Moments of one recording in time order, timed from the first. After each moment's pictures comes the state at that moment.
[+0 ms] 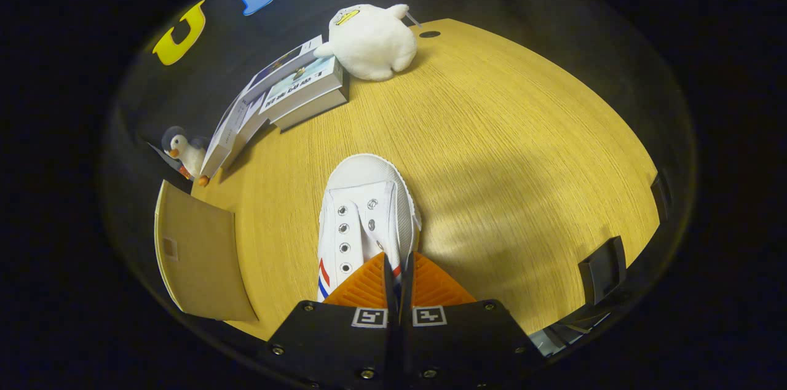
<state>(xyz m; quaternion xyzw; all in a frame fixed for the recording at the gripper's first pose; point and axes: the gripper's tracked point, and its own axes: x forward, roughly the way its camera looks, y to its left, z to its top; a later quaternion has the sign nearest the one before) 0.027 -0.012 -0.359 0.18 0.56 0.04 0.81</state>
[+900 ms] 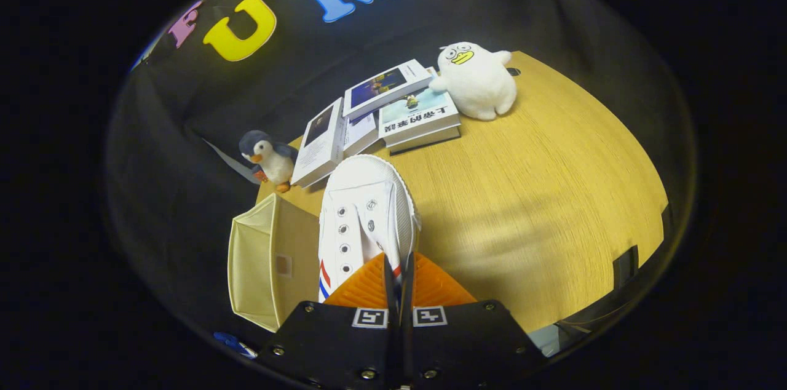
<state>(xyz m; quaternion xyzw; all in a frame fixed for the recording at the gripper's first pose) 0.047 0.116 -0.230 0.19 0.51 0.14 0.83</state>
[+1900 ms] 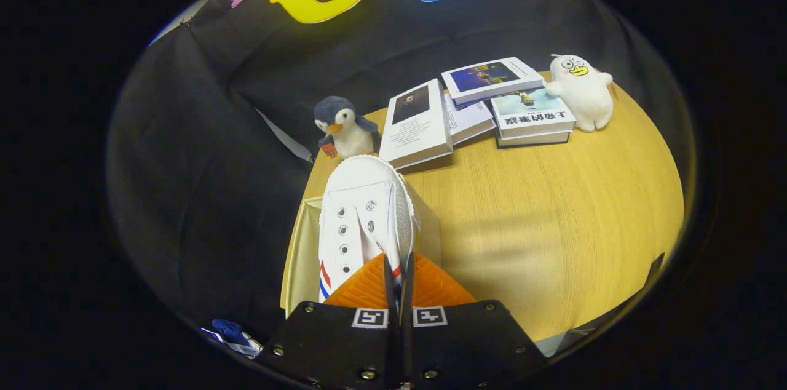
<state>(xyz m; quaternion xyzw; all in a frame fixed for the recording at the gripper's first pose) 0.028 0.291 -0.189 0.16 0.51 0.23 0.81</state>
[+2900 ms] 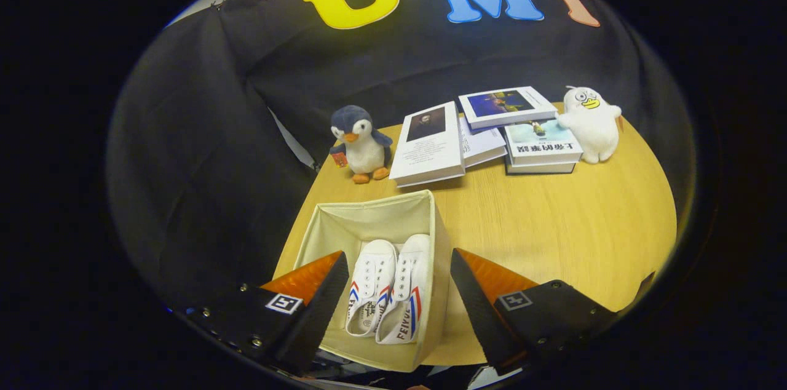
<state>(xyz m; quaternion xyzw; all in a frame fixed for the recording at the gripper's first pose) 0.036 0.291 -0.168 0.11 0.44 0.24 0.86</state>
